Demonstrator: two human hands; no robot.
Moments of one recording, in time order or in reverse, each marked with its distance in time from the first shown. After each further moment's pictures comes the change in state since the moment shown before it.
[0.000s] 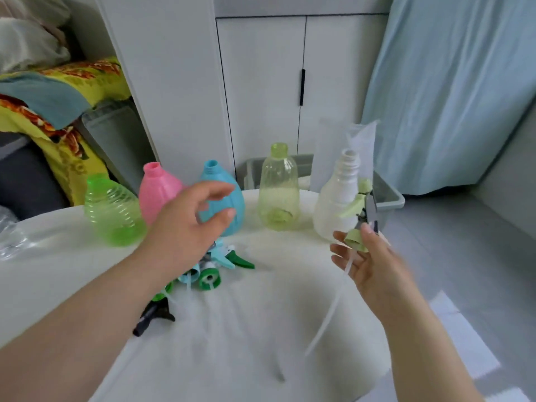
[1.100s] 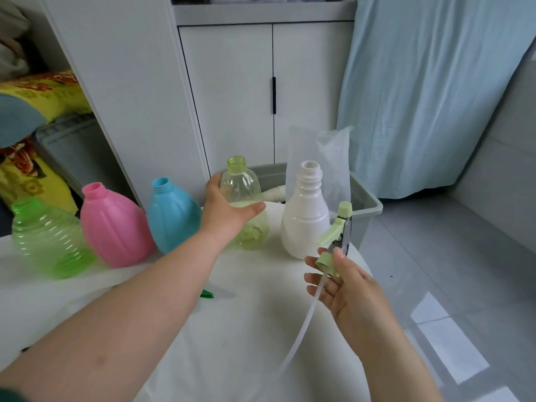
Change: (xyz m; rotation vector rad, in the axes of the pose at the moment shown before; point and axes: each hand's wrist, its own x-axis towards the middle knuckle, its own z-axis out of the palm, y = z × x) left_hand 0.098 -0.036 0.120 -0.158 0.143 -0.267; right_hand 0.010 0.004 -0.022 0.005 -0.003 0.057
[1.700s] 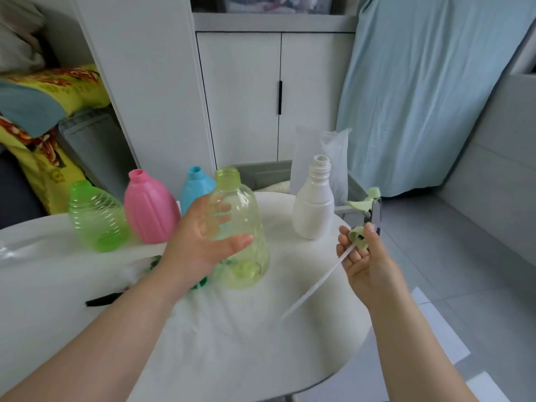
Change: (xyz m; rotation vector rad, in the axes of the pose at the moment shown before) left_hand -0.105 0.020 -0.106 -0.259 -0.228 0.078; right_hand -0.030 -0.021 0.012 0.273 0.174 -0.049
